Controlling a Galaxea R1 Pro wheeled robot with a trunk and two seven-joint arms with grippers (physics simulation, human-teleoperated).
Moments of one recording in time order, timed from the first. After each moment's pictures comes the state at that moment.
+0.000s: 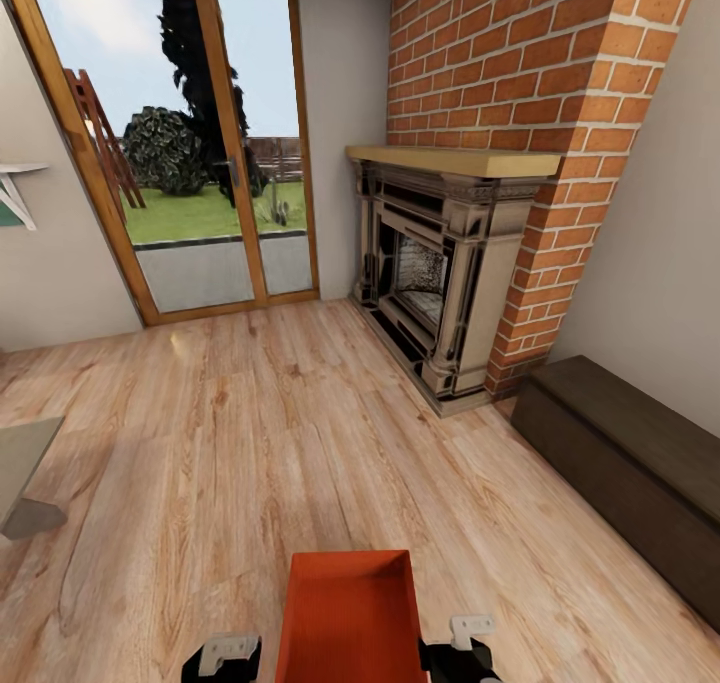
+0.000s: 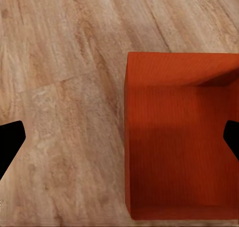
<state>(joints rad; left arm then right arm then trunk) -0.33 0.00 0.04 -0.23 0.01 -0.41 -0.02 -0.47 0.11 0.02 -0.09 0.01 -0.20 -0.05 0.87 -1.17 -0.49</state>
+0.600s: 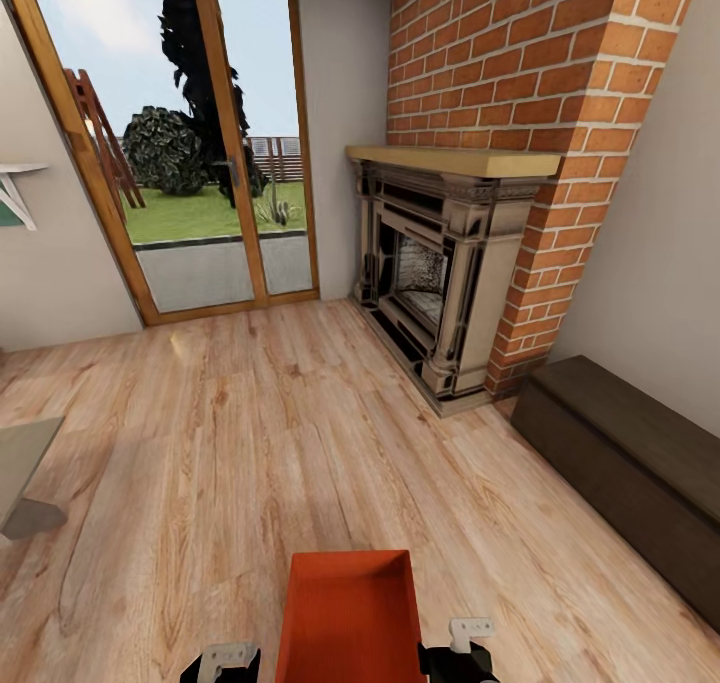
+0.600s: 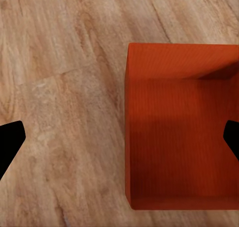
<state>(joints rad) -0.33 0.00 0.04 -0.20 0.01 -0.42 -0.02 -0.47 0.11 0.02 -0.09 0.01 -0.19 -0.05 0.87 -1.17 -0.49</state>
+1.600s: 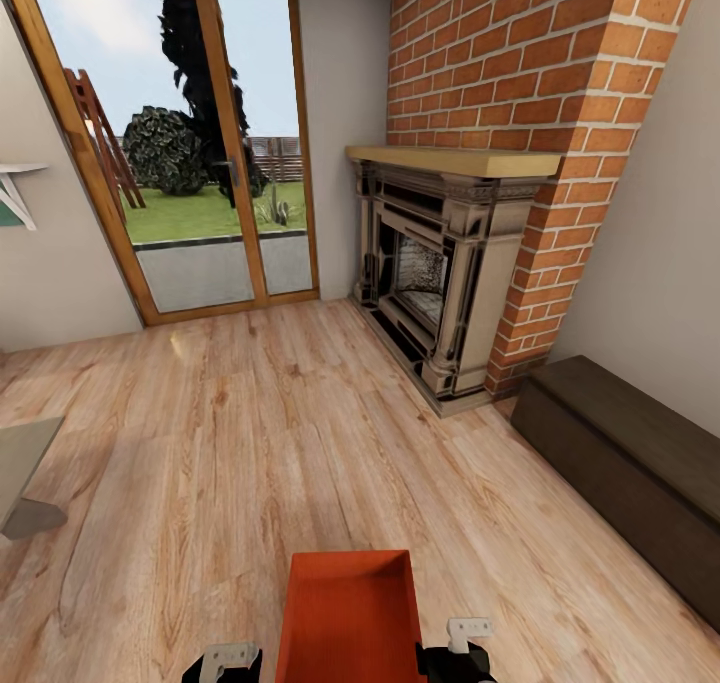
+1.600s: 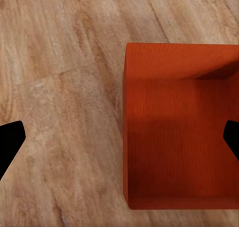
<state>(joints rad) -0.33 -0.01 0.04 -0.20 0.01 -0.42 -0.02 -0.47 0.12 0.02 -0.09 0.01 -0.20 -0.05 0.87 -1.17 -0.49</state>
